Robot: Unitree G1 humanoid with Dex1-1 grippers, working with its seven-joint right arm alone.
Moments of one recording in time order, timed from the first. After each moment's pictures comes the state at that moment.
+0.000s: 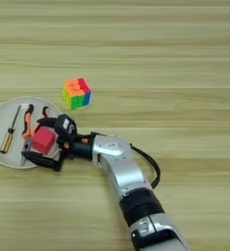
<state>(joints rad) -0.29 -0.21 0.21 0.41 0.12 -0.07 1.03</state>
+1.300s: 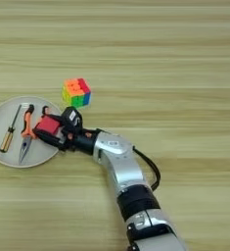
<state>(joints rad) -0.34 -0.14 0.09 0.51 0.19 -0.16 0.92</state>
